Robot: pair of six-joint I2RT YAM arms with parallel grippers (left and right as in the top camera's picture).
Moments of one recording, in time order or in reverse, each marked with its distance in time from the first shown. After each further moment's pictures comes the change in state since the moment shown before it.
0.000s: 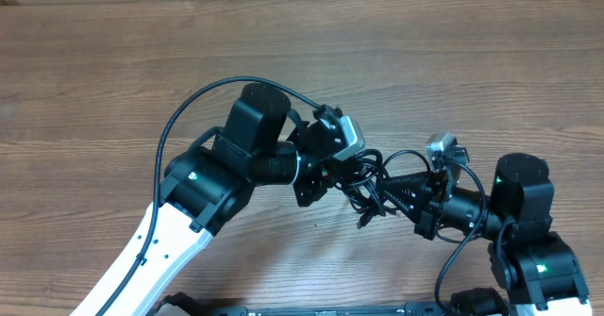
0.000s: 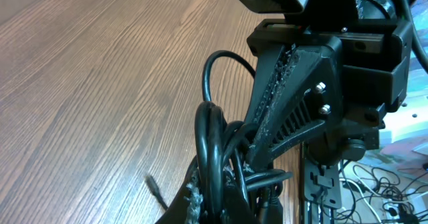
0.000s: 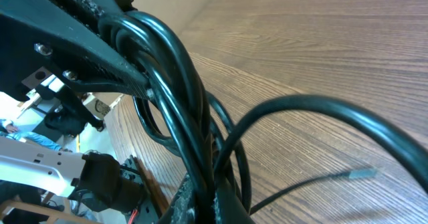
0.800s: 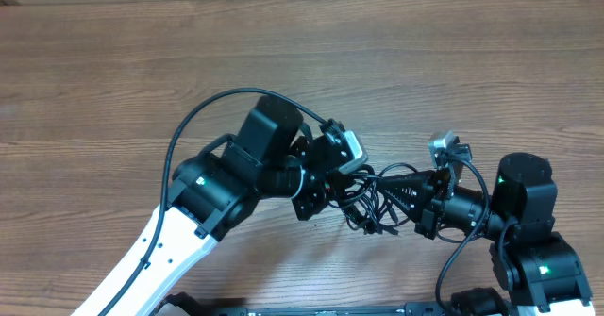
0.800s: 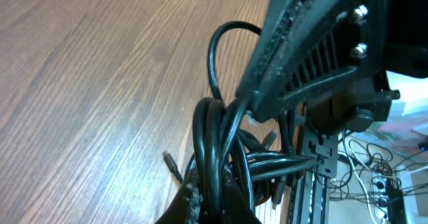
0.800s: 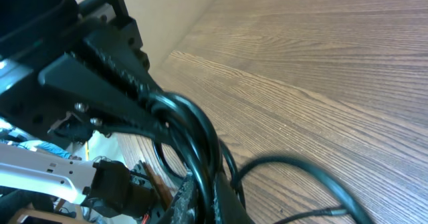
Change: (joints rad) left arm -0.059 0.000 0.000 -0.144 -0.121 -0.013; right arm 0.001 0.000 0.020 -0.003 -0.002 0.066
